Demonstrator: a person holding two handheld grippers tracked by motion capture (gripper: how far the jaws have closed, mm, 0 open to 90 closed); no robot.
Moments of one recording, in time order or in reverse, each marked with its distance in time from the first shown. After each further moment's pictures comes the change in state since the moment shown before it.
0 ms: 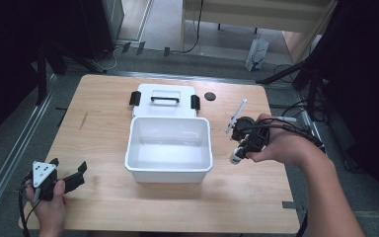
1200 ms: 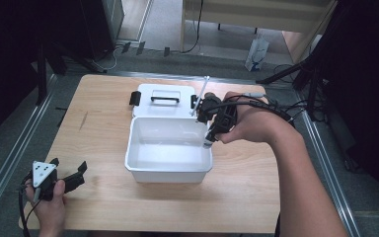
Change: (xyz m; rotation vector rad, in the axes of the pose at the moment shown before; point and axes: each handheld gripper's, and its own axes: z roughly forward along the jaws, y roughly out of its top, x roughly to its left) left arm 0.000 0.000 0.001 -0.003 -0.003 -0.002; right arm 0.016 0.083 -0.031 -0.049 -0.011 -0.122
